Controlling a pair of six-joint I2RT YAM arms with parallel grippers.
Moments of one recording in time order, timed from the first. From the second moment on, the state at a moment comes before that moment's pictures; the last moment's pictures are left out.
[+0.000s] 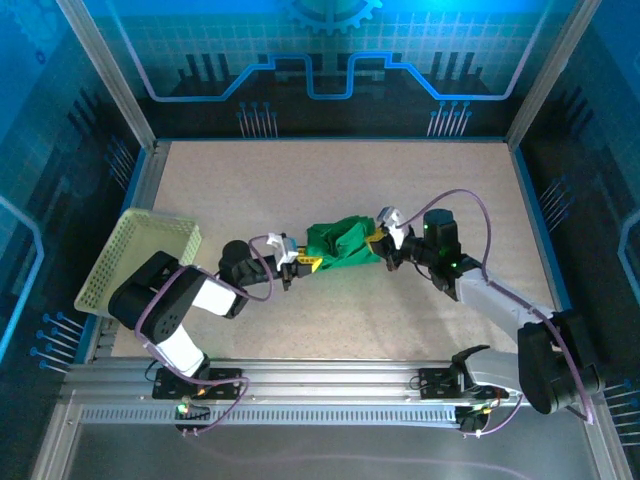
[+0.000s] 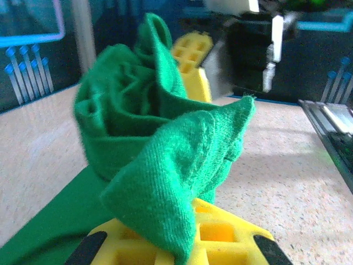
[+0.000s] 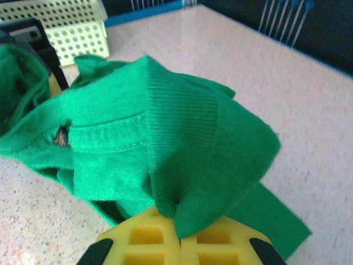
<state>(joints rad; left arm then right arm) -0.42 1.66 0.35 1.28 0.77 -0.04 0.32 1.23 0.59 0.14 -0.57 -0.25</state>
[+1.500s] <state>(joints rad) -0.37 1.83 0.91 0.21 0.31 -0.58 0.26 1.80 1.11 -0.31 -0.34 0.13</state>
